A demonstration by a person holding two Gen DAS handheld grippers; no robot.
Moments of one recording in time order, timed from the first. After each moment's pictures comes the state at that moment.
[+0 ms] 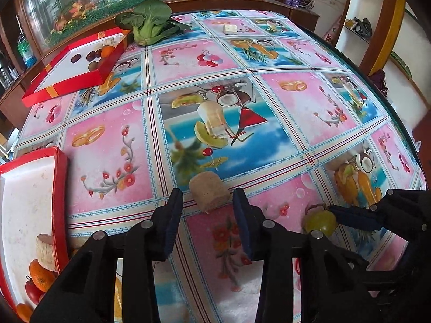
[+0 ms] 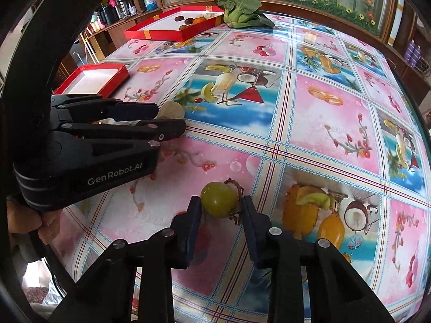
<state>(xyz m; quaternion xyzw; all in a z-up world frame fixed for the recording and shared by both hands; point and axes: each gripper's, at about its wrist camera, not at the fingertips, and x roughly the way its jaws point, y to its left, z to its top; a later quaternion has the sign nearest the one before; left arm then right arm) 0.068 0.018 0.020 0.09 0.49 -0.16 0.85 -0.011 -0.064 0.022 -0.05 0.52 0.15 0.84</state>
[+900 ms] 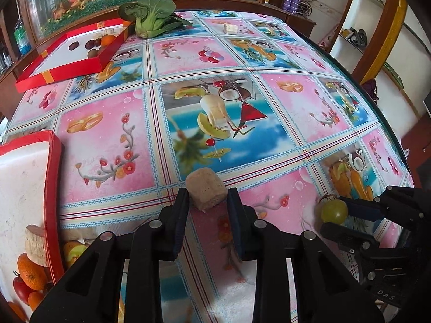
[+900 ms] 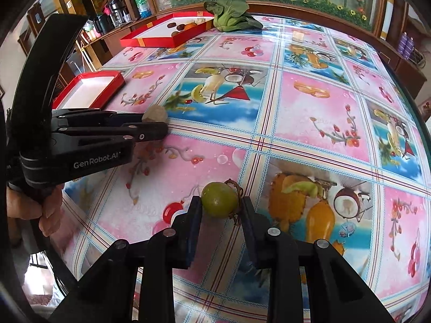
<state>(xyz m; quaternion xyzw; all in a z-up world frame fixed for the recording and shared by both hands) 0.064 0.036 0.016 0.05 0.49 -0.18 0.85 -0.019 -0.081 0.026 -0.02 0.51 0.14 0.85</state>
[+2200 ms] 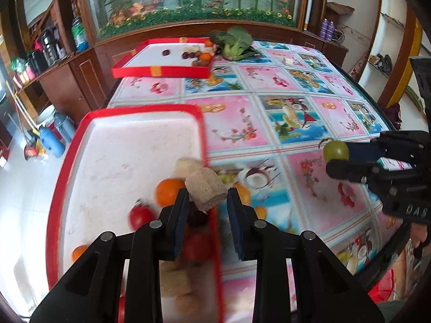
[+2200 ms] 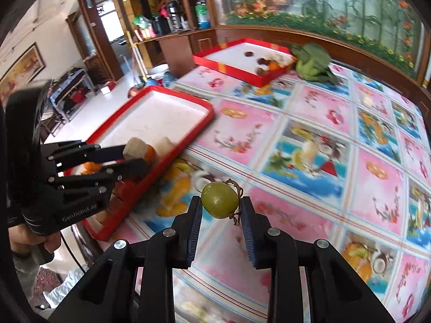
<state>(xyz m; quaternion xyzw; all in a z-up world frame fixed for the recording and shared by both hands) -0.017 0.179 0.072 0.04 0.45 -0.07 0.89 -0.019 0.027 0.092 -0.06 0.45 0.27 0.85</state>
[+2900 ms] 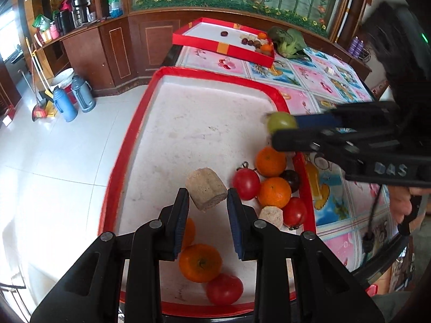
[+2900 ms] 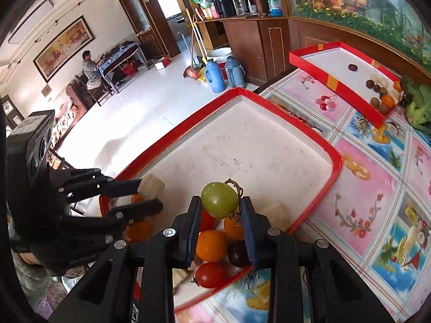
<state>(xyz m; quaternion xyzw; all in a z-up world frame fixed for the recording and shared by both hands) -0.026 0.277 0.051 -0.03 0.48 -0.04 0.88 0.036 0.195 0.077 -0.09 0.47 0.41 0.78</state>
